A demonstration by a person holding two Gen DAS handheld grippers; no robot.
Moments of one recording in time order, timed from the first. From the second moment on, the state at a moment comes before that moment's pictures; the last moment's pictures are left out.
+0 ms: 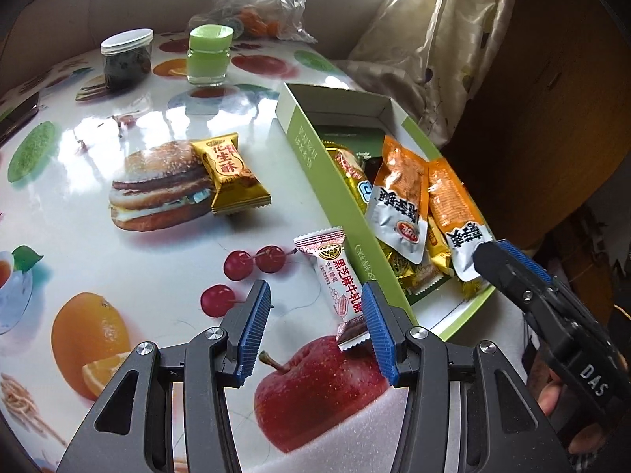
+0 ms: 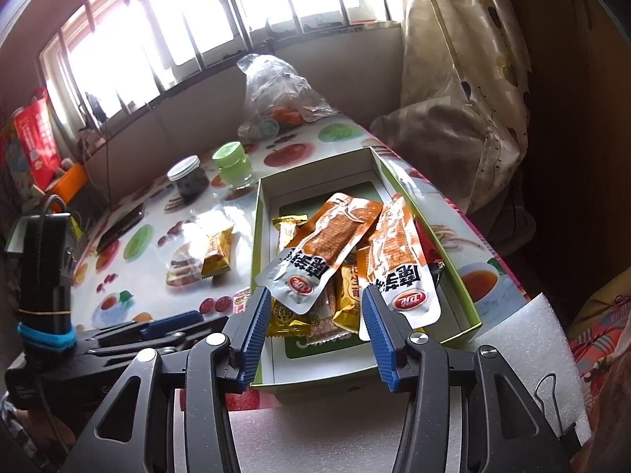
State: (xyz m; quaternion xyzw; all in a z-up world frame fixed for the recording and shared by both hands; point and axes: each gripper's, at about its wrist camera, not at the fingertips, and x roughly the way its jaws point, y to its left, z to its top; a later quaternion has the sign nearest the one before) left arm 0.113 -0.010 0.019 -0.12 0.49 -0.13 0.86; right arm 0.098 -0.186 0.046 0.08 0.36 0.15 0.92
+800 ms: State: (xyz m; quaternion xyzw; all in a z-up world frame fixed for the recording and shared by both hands) left arm 0.131 -0.022 0.013 -0.08 0.52 -0.06 0.85; right arm 0.102 -0.189 0.048 0.09 0.36 0.15 0.92
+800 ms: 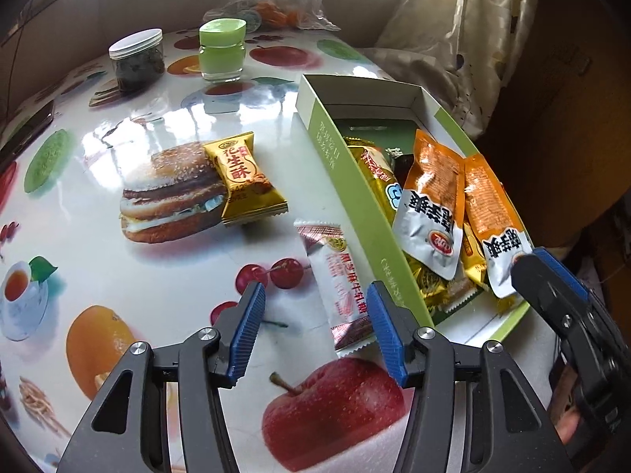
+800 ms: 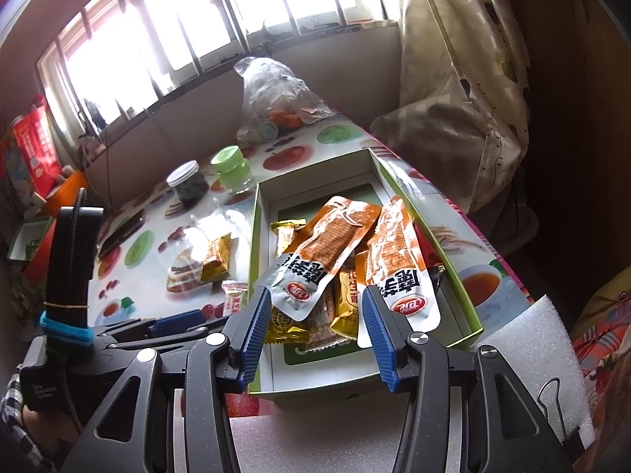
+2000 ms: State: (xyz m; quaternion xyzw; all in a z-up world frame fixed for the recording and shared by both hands) left arm 0.097 0.062 0.014 -0.13 0.49 0.04 0.86; right arm 0.117 -0.130 0.056 0.03 0.36 0.17 0.91
